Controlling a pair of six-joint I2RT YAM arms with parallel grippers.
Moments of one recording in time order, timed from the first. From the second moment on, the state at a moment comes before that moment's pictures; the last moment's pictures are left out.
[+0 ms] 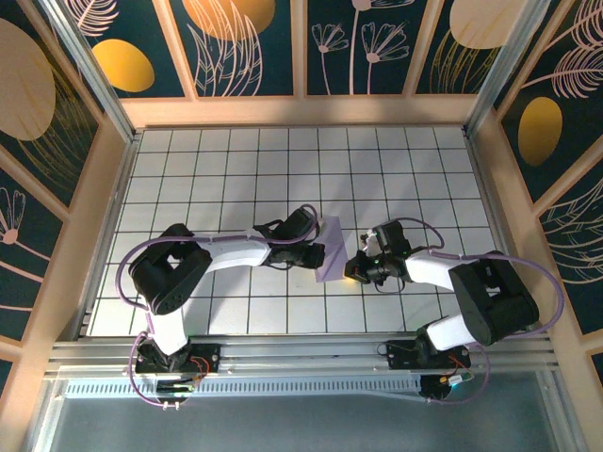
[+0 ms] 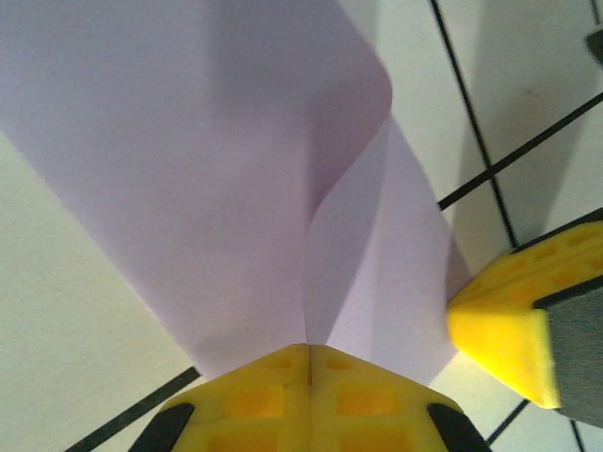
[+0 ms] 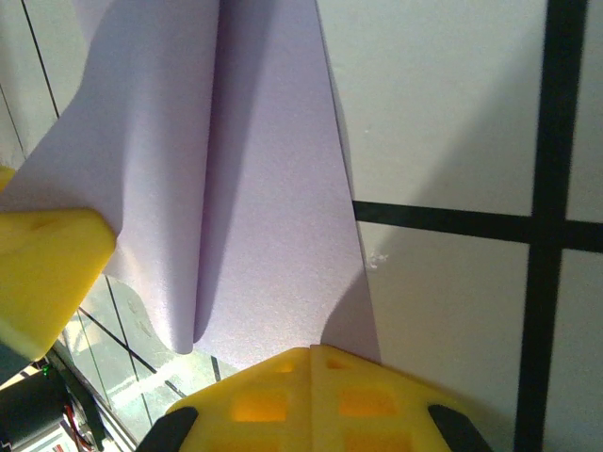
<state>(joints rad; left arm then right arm) -0.86 1.84 1.03 -0.17 0.22 -0.58 0.42 1.44 0.45 -0.08 -0.59 0.68</state>
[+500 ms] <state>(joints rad) -0.86 1.85 1.05 -0.21 0.17 -0.54 0.43 1.44 0.45 -0.08 -0.58 0.68</state>
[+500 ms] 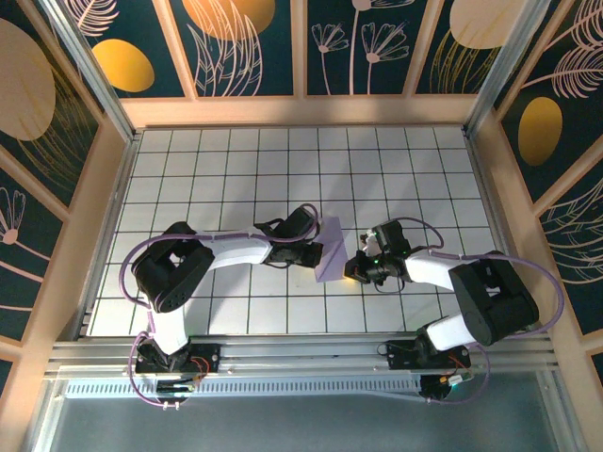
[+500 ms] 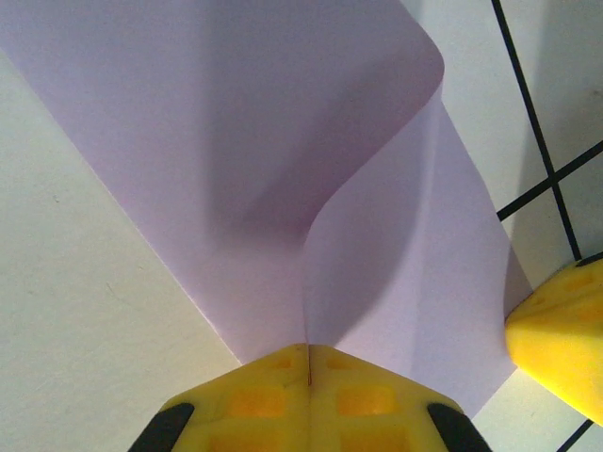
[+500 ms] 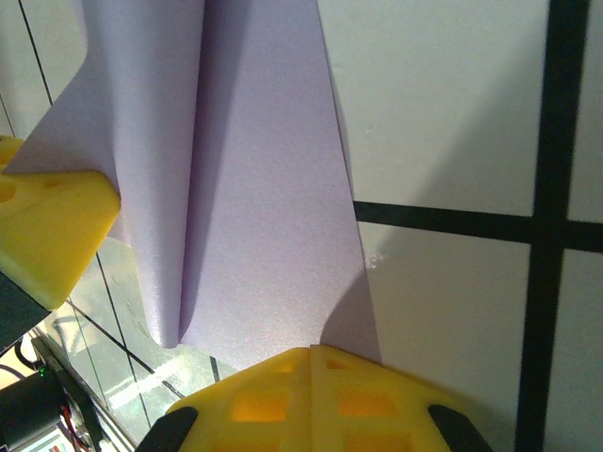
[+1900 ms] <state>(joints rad) -0.86 1.90 1.08 -0.22 0.17 -0.52 0.43 1.44 0.46 -0.09 -0.58 0.68</state>
